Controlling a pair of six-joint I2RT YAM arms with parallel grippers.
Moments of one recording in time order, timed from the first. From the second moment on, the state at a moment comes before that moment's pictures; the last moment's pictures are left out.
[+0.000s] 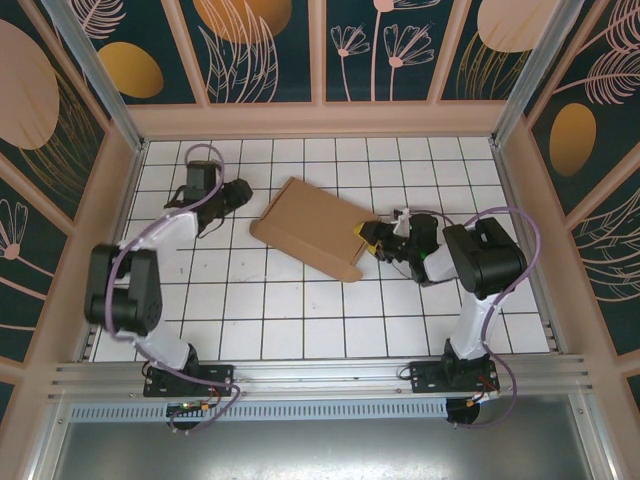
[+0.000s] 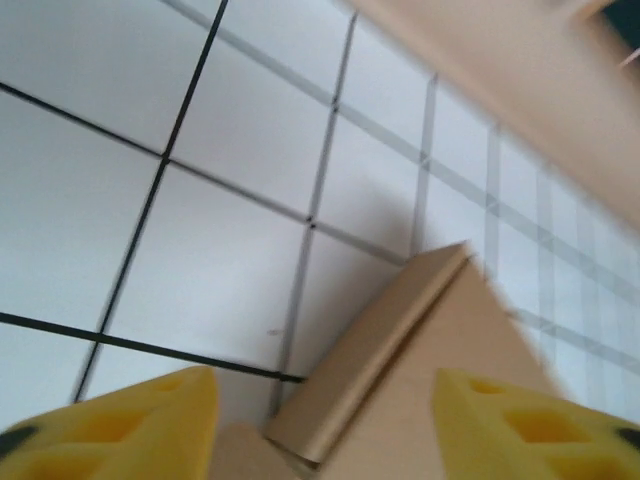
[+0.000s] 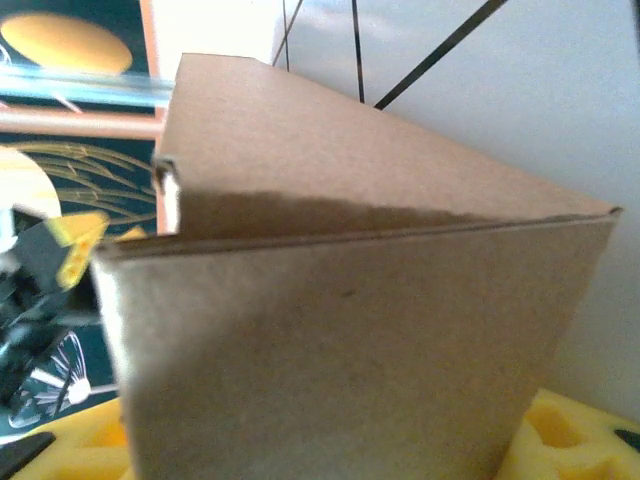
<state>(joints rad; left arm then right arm) -0.16 1.52 0.99 -0.09 0.18 -0.75 0.28 1.89 0.47 1.06 -0.67 1.16</state>
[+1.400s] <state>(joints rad) -0.50 1.65 0.74 0.18 0.20 -1.22 0.43 1.90 0.43 1.14 -0.48 1.31</state>
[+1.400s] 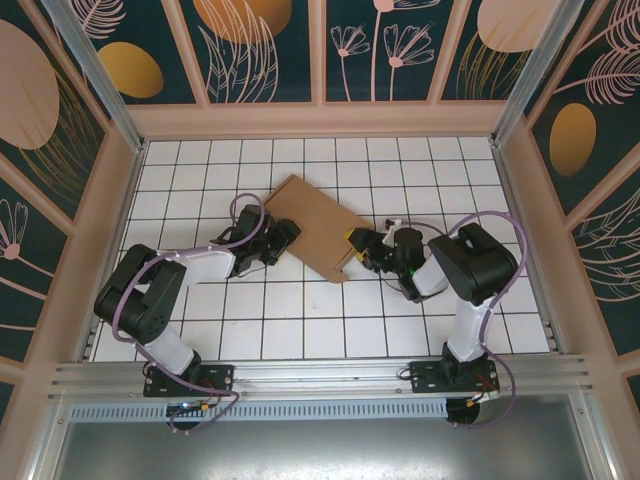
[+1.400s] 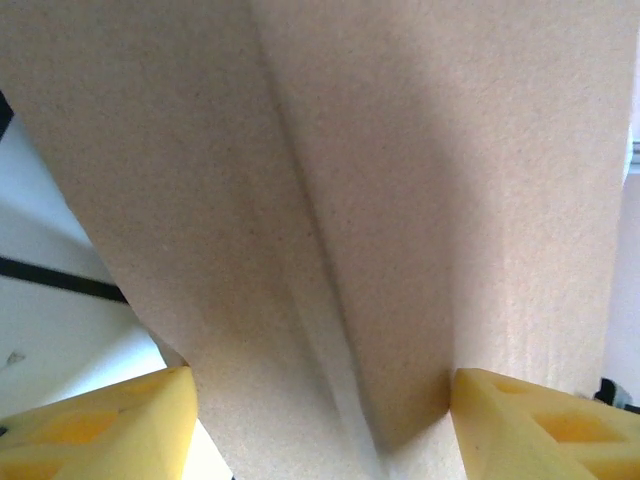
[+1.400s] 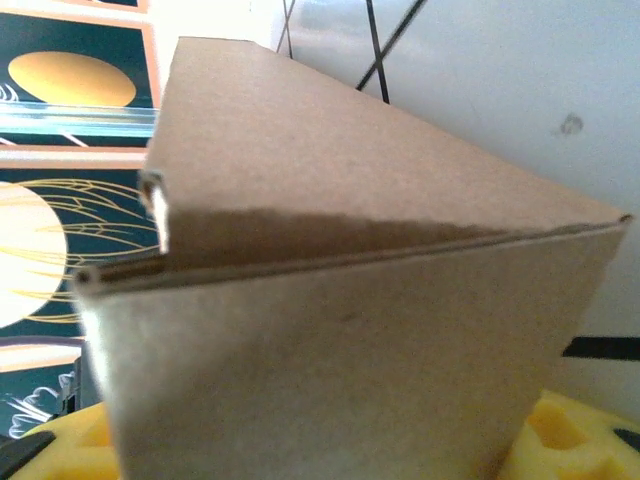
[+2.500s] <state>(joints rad) -0.70 1.30 0.92 -0.11 -0.22 -0.21 0.26 1.71 0.55 0.78 -0.82 1.33</state>
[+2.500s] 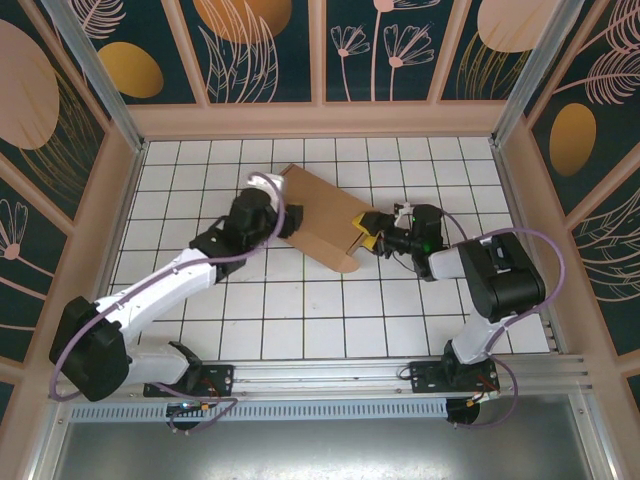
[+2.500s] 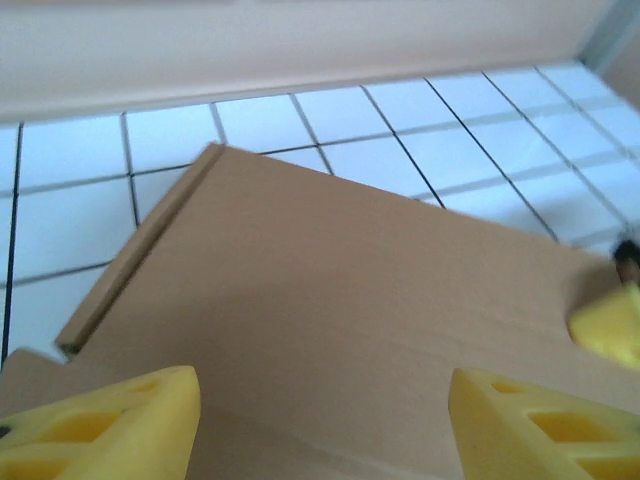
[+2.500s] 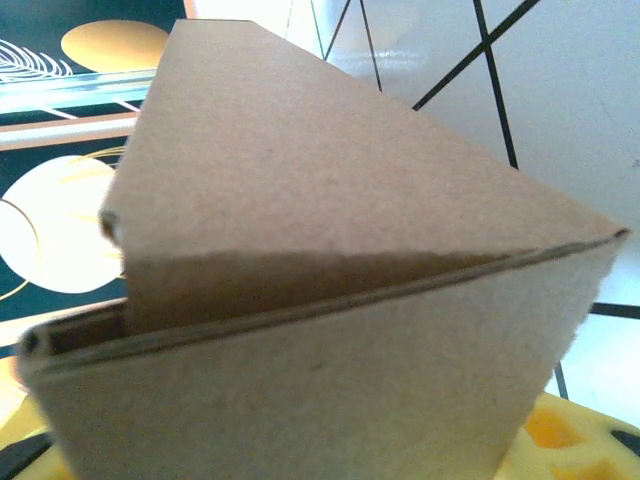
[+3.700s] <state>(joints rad) -0.86 1.28 0.54 0.40 -0.53 1.35 0.26 1.64 0.52 0.95 -0.96 1.47</state>
